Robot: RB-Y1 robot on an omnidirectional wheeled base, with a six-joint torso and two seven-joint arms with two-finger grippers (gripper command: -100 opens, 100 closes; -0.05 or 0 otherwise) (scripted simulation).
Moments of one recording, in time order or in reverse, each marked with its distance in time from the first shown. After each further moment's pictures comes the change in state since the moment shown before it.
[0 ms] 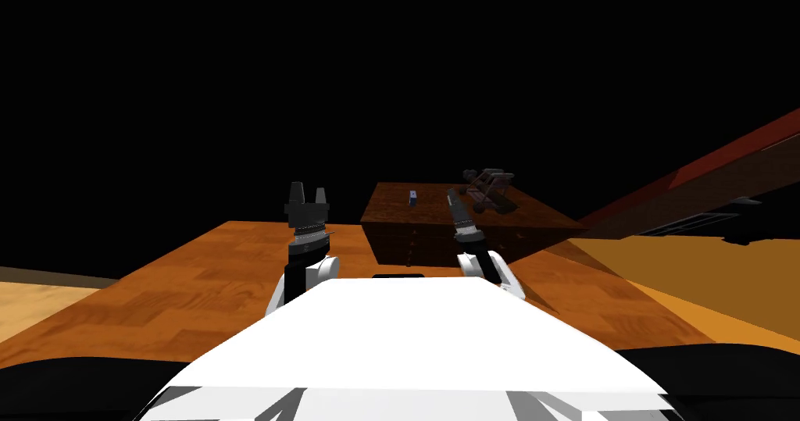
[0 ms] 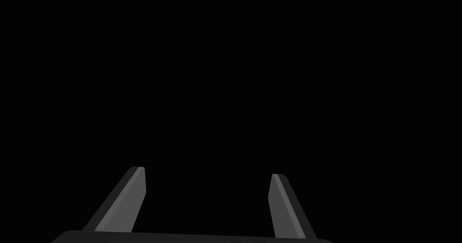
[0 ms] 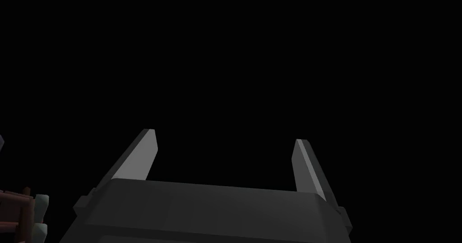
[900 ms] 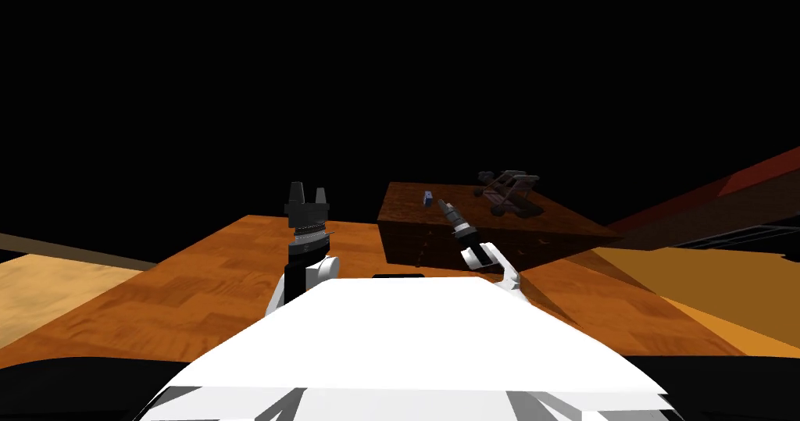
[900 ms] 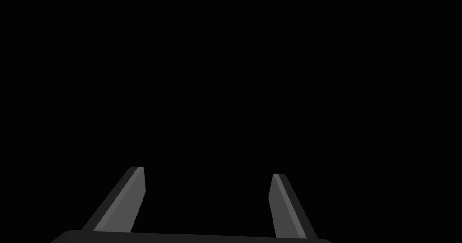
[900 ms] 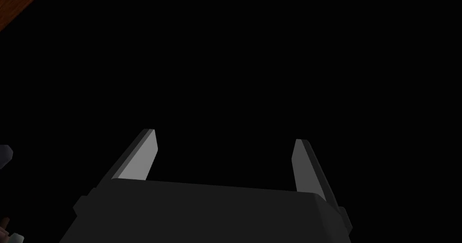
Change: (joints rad) left arm 0.000 0.000 0.000 0.000 0.000 0.000 0.000; right arm -0.133 -0.183 0.000 0.282 0.111 0.129 0.100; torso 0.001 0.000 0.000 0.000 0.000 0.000
